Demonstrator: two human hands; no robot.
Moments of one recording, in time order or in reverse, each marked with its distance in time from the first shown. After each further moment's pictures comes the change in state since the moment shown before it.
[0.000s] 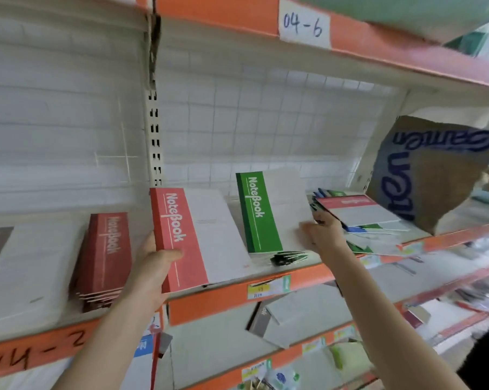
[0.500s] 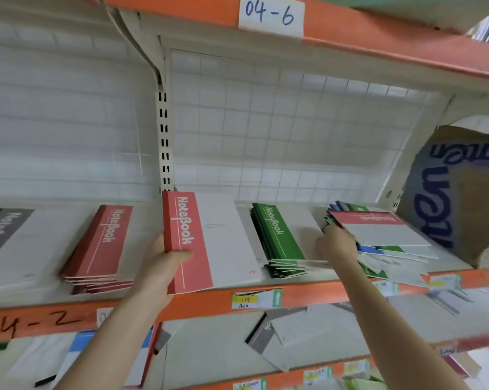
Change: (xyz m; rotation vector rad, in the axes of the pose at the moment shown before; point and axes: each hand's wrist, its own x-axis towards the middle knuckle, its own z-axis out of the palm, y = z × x) left_hand -0.007 -0.017 0.048 0.023 0.102 0.052; right_hand 0.070 0.021 -0.022 -0.982 0.004 -0.135
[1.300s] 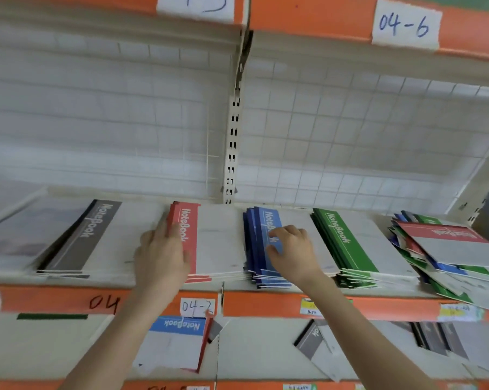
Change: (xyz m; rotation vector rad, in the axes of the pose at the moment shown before) left_hand 0.021 0.006 -0.118 1.420 0.413 0.446; right_hand -0.109 -0.147 0.059 0.123 -0.060 -0.708
